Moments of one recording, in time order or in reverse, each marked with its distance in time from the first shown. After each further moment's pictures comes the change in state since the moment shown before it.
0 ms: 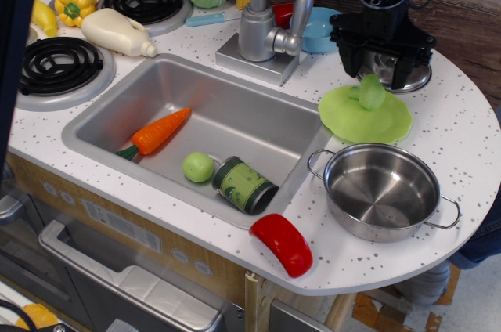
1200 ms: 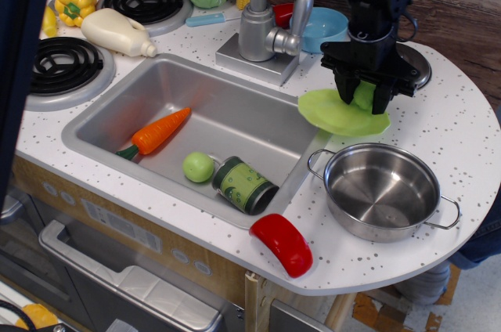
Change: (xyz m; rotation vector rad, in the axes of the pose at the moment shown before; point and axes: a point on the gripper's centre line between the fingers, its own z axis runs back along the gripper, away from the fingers) arm -0.017 -0.002 -0.012 0.046 0.052 -0.053
